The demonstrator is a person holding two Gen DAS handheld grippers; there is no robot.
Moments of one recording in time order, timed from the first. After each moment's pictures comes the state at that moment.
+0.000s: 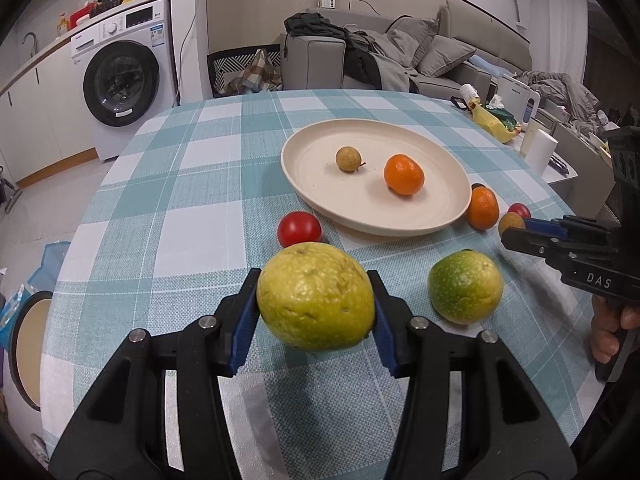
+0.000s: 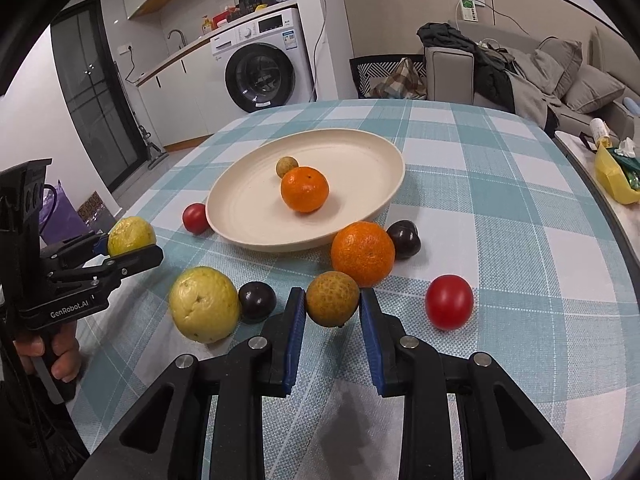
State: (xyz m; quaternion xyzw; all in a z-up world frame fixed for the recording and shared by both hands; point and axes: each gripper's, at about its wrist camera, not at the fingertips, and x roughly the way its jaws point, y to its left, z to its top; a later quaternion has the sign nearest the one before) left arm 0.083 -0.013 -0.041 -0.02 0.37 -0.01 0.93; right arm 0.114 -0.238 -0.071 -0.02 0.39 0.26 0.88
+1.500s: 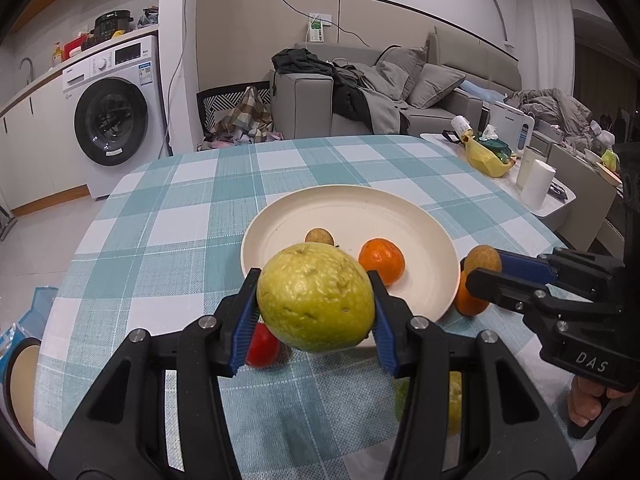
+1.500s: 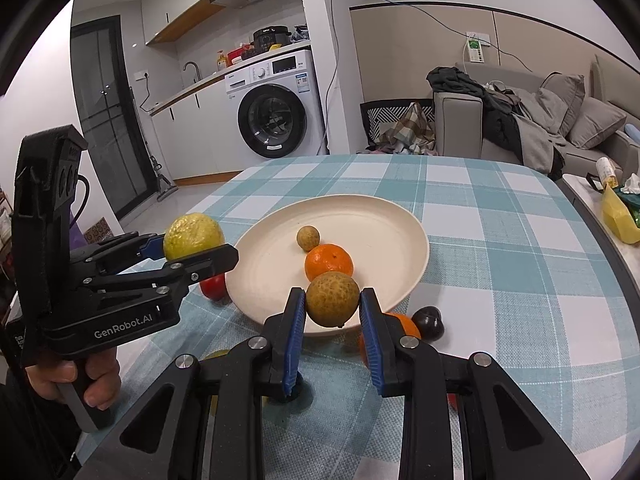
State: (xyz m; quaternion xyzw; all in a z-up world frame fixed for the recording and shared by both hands) left arm 0.135 -0.041 -0.012 -0.01 0.31 -0.03 0.95; right arm 0.127 -0.215 -0.045 -0.01 0.31 0.28 0.91
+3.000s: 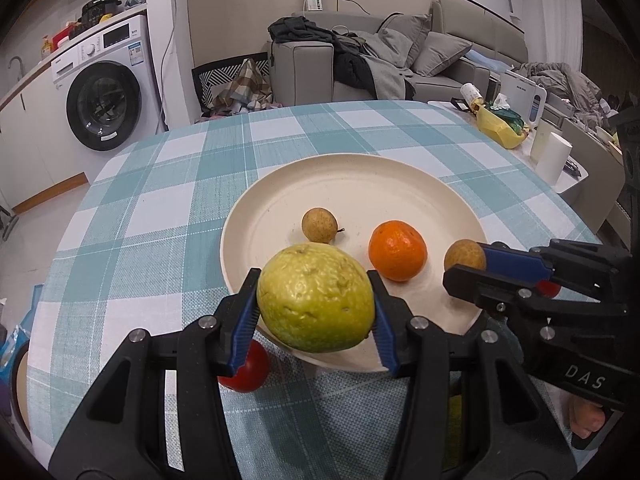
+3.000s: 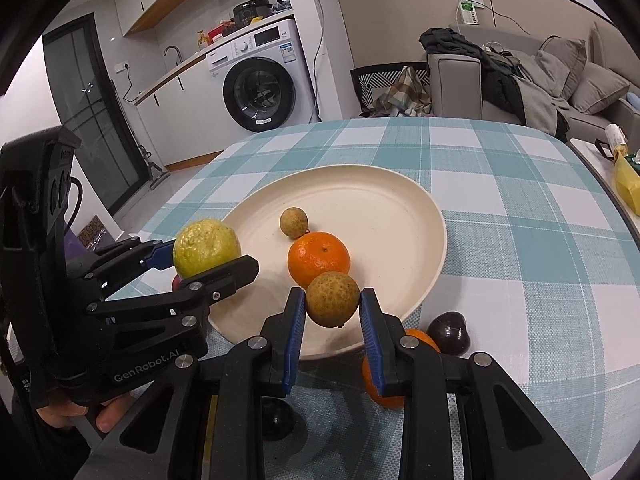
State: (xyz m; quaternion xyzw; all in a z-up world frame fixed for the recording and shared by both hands) left arm 0.191 -0.045 -0.044 0.00 0.36 -0.02 0.93; right arm 0.171 -0.197 -0.066 0.01 0.37 0.27 0.89
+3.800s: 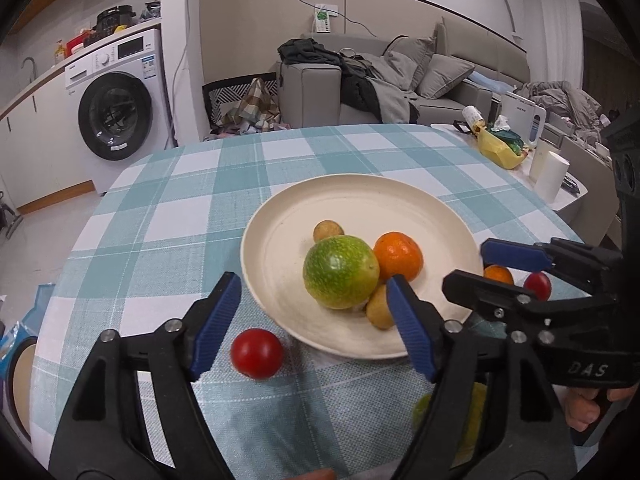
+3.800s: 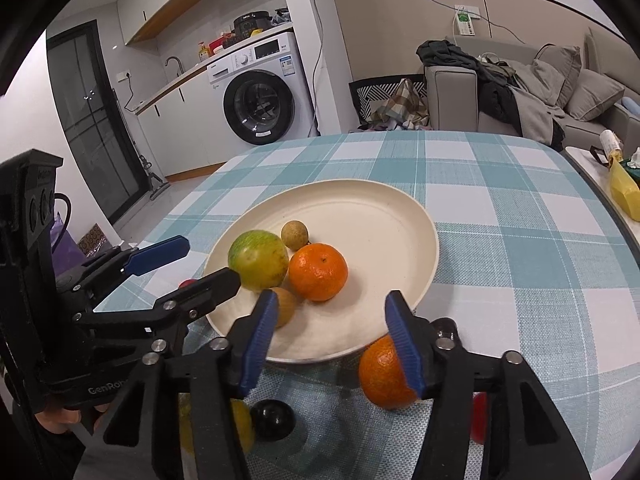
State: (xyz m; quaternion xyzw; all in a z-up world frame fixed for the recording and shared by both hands) left arm 0.161 -0.040 -0.031 0.00 0.32 -0.01 0.95; right arm 0.165 -0.202 -0.061 0.01 0.35 0.26 0.90
